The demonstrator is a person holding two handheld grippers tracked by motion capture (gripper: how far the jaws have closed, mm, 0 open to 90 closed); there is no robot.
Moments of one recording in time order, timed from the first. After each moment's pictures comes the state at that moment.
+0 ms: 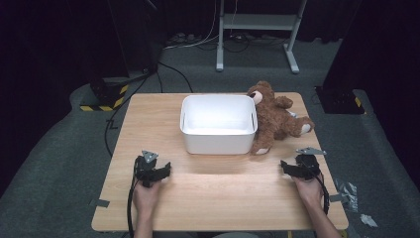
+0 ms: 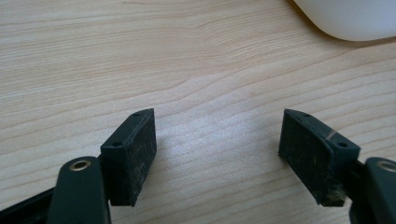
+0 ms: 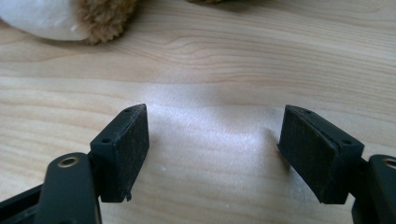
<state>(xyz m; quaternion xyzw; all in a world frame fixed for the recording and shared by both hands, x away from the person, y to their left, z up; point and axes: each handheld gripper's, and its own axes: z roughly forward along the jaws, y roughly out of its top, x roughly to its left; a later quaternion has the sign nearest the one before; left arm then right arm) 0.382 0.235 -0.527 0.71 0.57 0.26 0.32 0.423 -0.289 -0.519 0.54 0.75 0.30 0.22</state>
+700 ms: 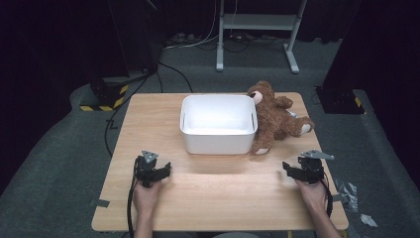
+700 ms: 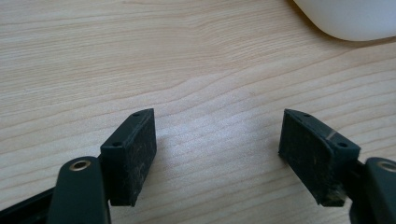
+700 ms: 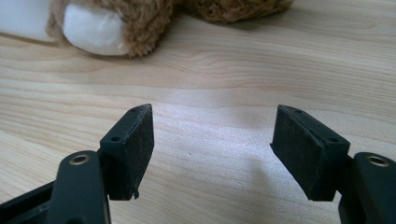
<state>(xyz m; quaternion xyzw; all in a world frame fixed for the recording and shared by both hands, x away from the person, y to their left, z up) 0.382 0.236 -0.527 0.71 0.57 0.26 0.32 0.405 -0.295 -0.504 0.52 0.75 0.35 0.21</state>
